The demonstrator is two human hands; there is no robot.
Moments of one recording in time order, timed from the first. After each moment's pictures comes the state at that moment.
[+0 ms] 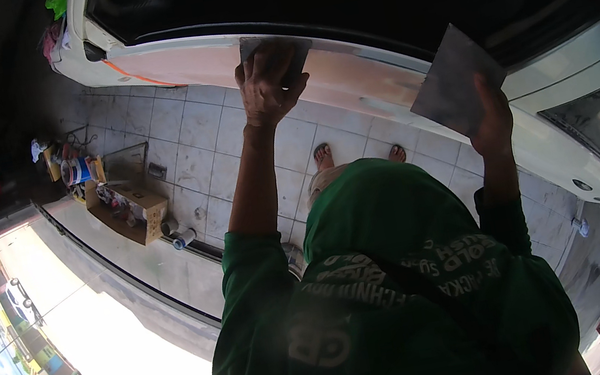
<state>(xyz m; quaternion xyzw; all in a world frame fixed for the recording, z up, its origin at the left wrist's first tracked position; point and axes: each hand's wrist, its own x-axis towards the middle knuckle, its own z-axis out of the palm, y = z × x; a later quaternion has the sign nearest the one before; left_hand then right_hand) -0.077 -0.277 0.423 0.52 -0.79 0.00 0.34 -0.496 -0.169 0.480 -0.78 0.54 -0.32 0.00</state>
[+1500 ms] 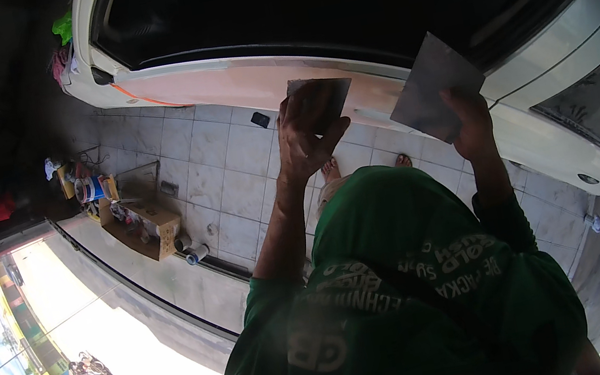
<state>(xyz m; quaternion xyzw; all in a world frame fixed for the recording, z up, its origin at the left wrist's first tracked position) -0.152 -0.209 0.471 0.46 -0.73 -0.28 0.41 -0.485 -0.181 0.480 -0.79 0.45 -0.41 0.11</state>
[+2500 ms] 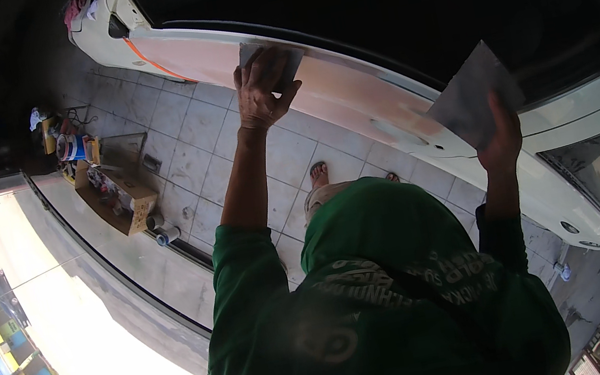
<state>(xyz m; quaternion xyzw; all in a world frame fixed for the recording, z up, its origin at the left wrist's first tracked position) -0.026 -0.284 0.417 0.53 -0.77 0.03 0.36 -0.495 -0.210 0.479 -0.77 0.49 -0.41 0.04</state>
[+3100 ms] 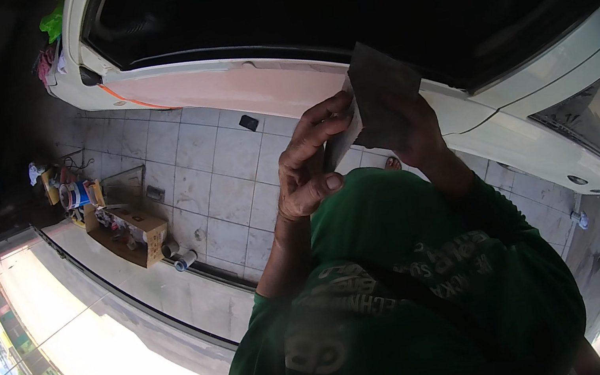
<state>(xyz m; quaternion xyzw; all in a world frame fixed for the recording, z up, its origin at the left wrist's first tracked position) -0.141 -0.187 0.526 0.16 -0.51 -0.59 0.61 -0.372 -0.202 0.455 -0.61 0.50 -0.42 0.45</state>
